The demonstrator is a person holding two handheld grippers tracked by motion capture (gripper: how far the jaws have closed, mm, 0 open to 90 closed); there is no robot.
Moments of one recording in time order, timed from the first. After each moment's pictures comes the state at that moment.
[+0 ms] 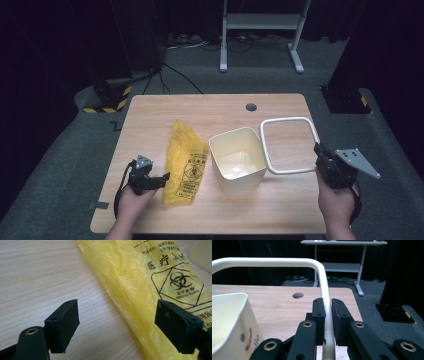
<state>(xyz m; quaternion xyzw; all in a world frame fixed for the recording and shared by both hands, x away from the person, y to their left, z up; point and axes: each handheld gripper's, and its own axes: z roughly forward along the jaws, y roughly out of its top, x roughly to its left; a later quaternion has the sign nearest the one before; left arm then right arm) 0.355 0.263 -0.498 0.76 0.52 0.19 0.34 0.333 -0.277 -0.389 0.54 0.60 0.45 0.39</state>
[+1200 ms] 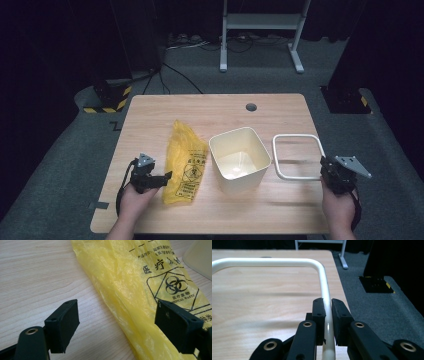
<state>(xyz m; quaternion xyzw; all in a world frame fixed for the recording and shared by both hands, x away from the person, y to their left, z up) 0.361 0.257 -0.497 0.76 0.51 0.18 0.35 0.355 -0.312 -0.458 0.60 0.61 0.35 0.37</state>
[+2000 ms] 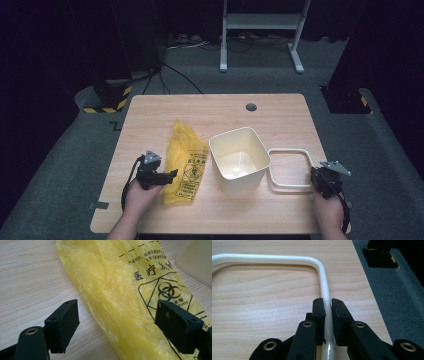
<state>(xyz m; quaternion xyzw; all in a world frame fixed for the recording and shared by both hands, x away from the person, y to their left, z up) 0.373 0.244 -0.497 0.78 0.49 0.17 0.36 0.372 -0.307 -0.512 0.64 0.64 0.28 0.32</state>
